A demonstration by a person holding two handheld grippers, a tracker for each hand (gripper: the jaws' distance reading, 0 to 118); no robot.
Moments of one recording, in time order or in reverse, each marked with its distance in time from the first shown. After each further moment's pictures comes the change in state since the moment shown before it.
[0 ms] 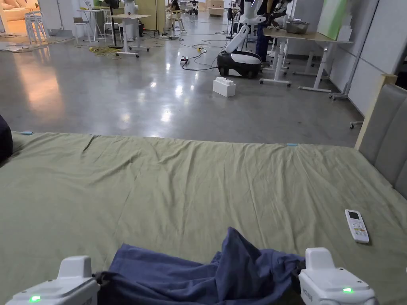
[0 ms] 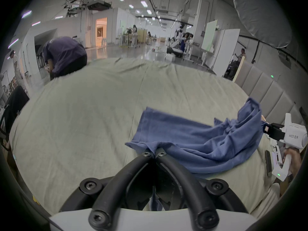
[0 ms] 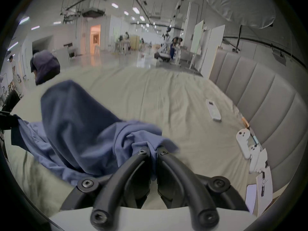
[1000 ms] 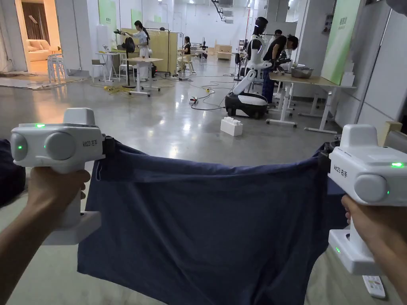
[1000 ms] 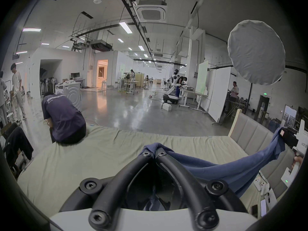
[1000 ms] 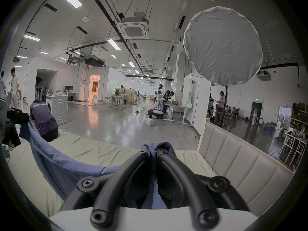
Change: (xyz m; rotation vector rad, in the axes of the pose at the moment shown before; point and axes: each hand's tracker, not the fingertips) left arm 0.010 0.311 0.064 0.410 -0.004 -0.024; right arm 0.031 0.290 0.077 0.499 -0.084 -0.003
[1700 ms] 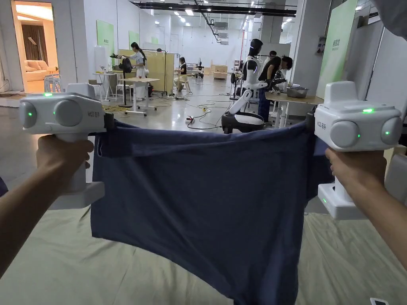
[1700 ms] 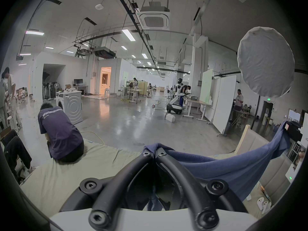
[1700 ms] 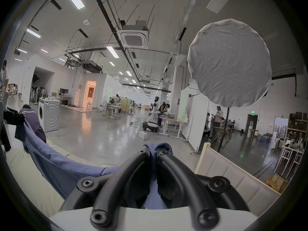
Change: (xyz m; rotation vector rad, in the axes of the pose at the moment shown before) left arm 0.009 0.100 -0.089 0.083 0.035 0.015; right arm -0.017 0.101 -0.107 0.106 -0.065 0.064
